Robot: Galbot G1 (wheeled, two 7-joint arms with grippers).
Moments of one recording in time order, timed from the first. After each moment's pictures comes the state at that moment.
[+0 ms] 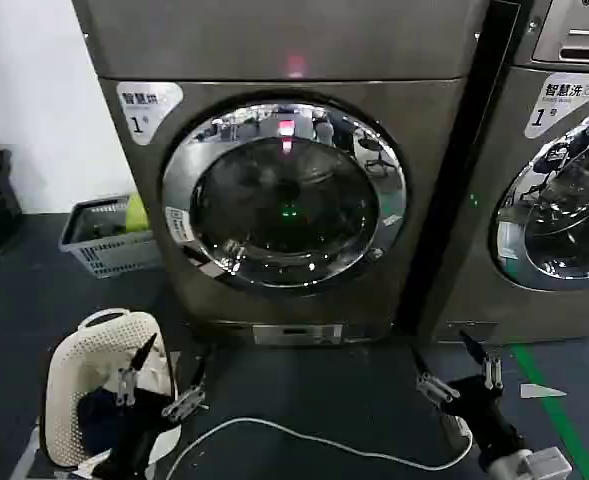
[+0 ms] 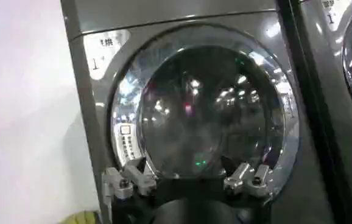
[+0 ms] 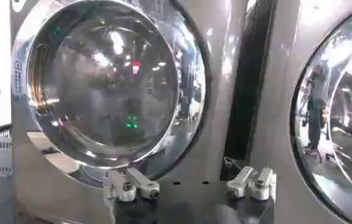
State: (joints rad) left arm 1.79 -1.38 -0.61 -2.31 0.00 -0.18 0.14; right arm -1.71 1.38 0.77 2.37 0.15 -0.14 -0.21
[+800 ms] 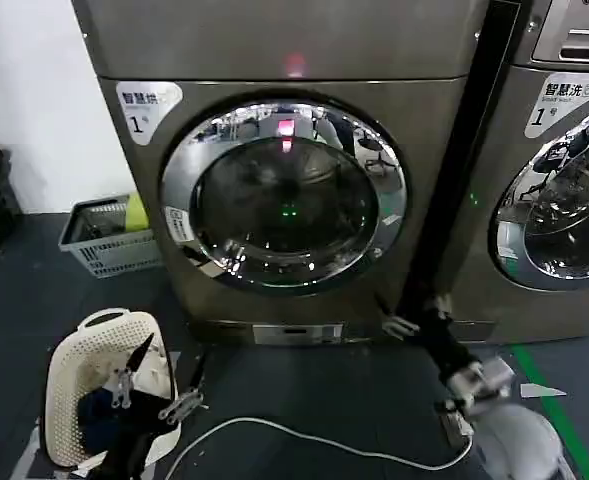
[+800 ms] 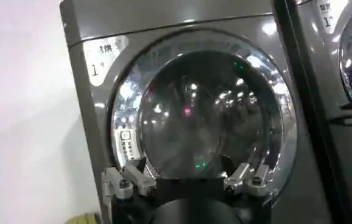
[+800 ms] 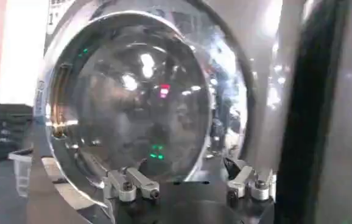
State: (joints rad) left arm 1.83 -1.42 -0.63 -2.36 0.02 -0.18 0.16; right arm -1.13 1.08 0.39 1.98 0.33 -0.11 -0.17
